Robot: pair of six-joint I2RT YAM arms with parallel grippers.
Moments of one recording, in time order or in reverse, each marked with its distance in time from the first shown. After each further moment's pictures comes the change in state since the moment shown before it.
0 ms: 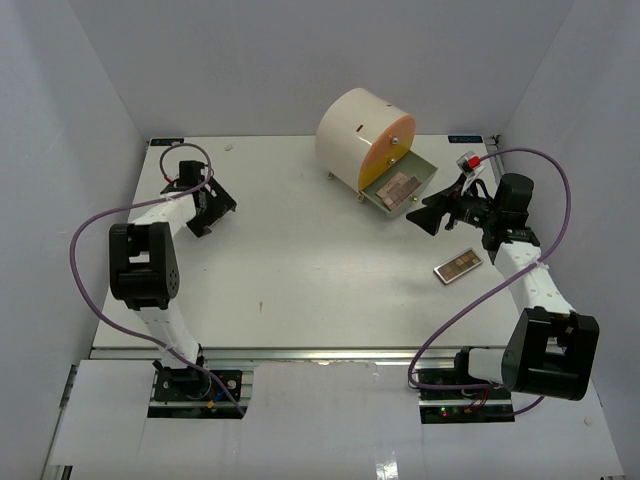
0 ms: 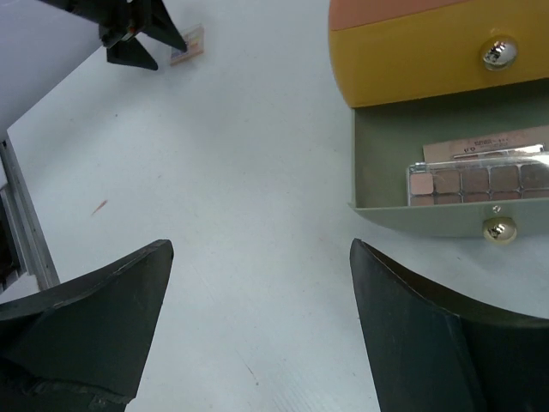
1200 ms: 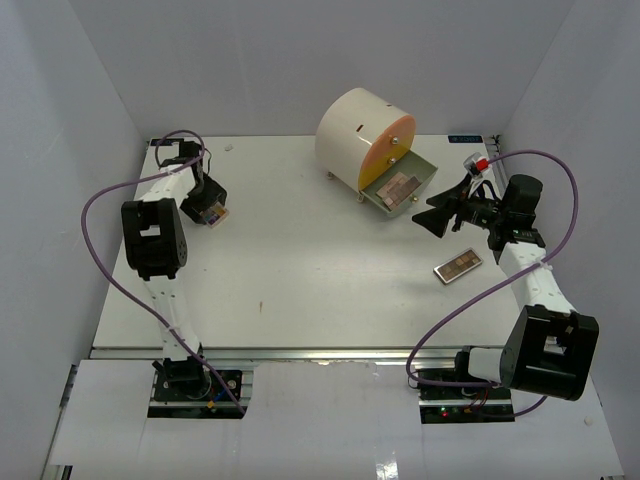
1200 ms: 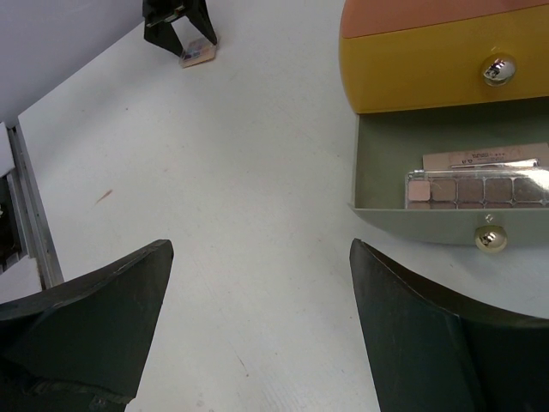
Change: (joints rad) left arm 0.034 0.333 0.471 -0.360 -0.051 -0.082; right arm -0.062 -0.004 -0.007 0.011 -0.107 -0.050
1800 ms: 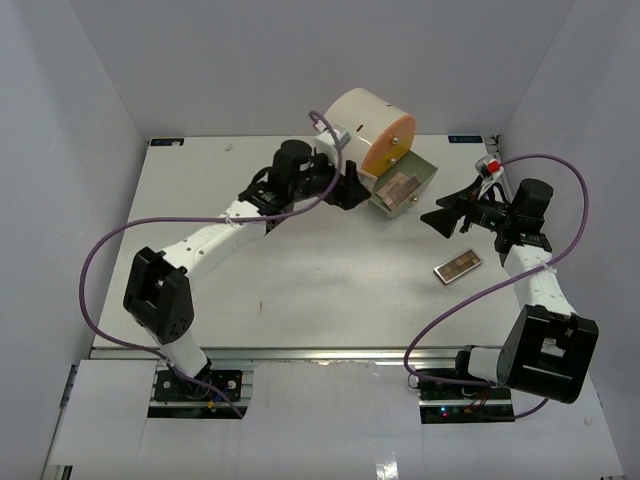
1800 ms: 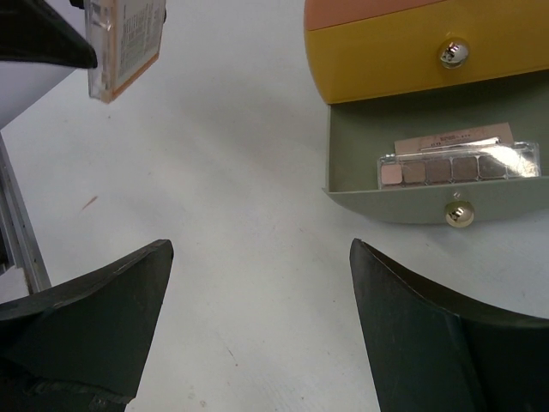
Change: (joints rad) left arm -0.759 -0.445 -0.233 0.727 0.385 0.574; right arm -0.075 -0.012 -0.025 0.013 -0.009 0.009
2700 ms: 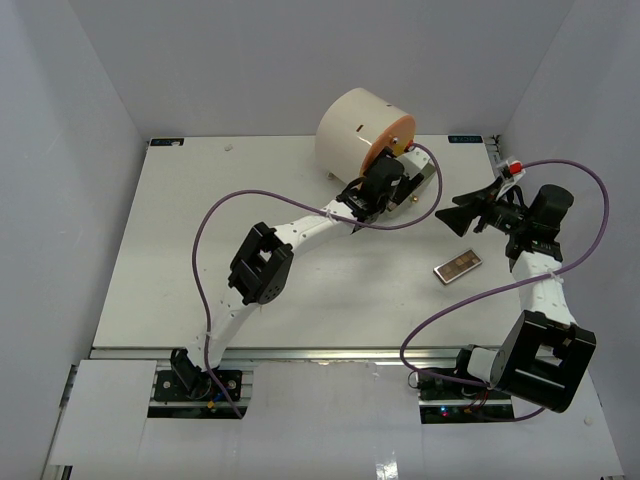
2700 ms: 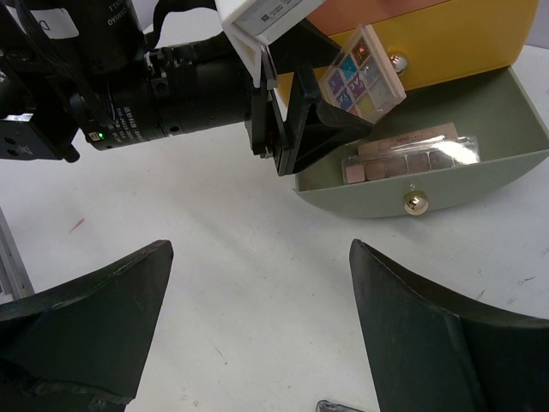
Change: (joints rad) left arm -0.169 0.686 0.628 0.061 -0.651 0.455; right arm -0.103 -0.038 -0.024 0.077 -0.024 0.082
